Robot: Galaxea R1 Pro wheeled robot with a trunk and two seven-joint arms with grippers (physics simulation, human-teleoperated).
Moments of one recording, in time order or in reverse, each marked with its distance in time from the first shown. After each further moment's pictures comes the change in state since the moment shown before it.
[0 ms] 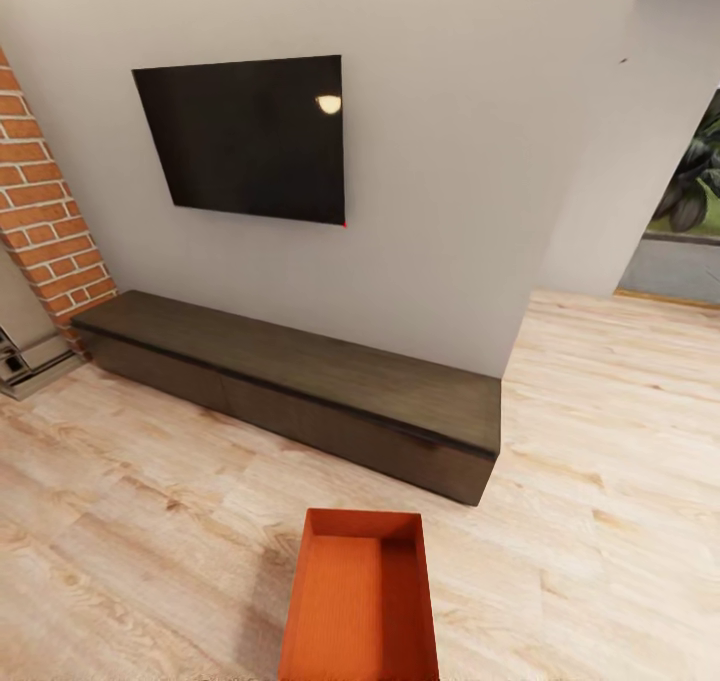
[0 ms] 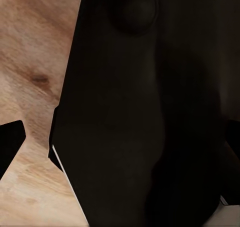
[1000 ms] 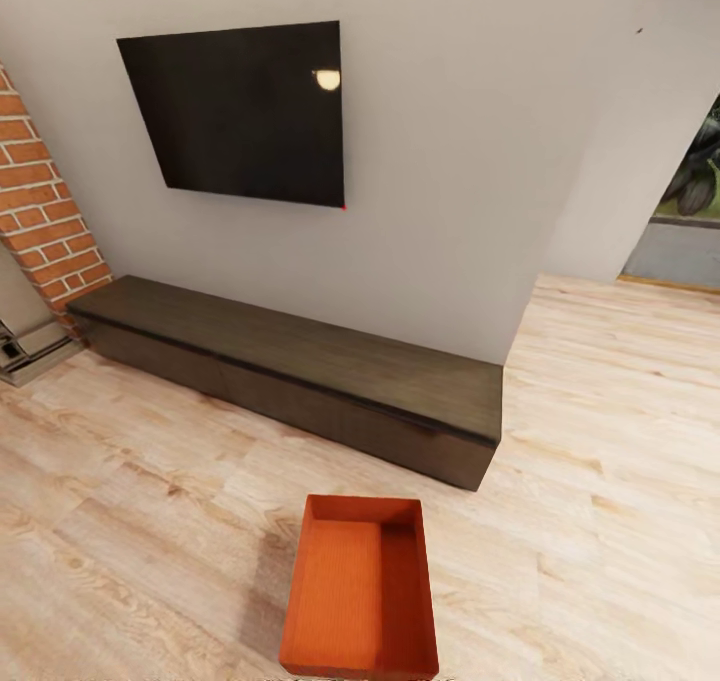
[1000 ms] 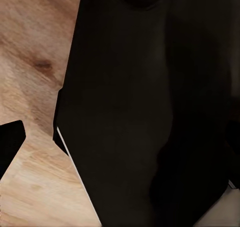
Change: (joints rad) left arm 0.000 0.000 0.000 0.000 0.000 0.000 0.000; right arm 0.000 0.001 -0.002 0.000 -0.004 -0.002 -0.005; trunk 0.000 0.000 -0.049
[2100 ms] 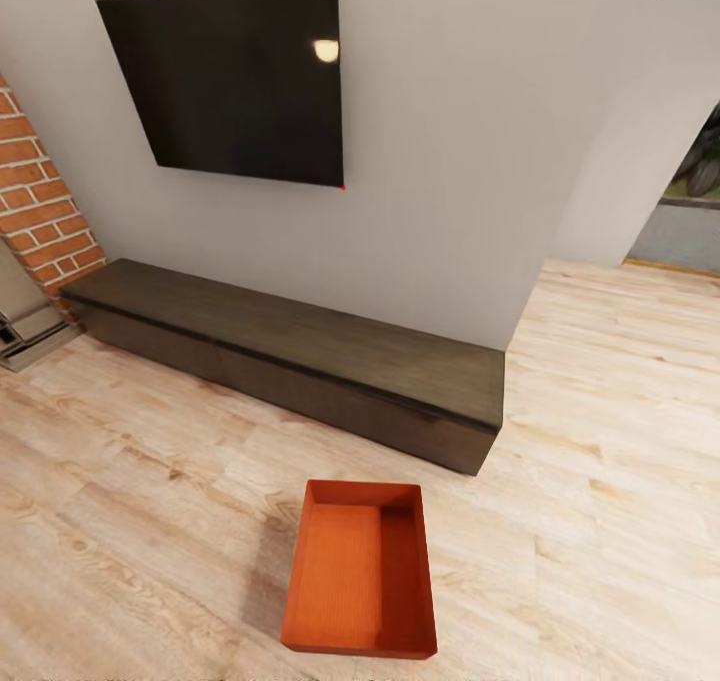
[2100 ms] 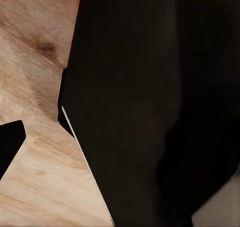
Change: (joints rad) left arm 0.000 0.000 0.000 0.000 0.000 0.000 0.000; right arm 0.000 0.000 0.001 0.000 0.000 0.006 -0.001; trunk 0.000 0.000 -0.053
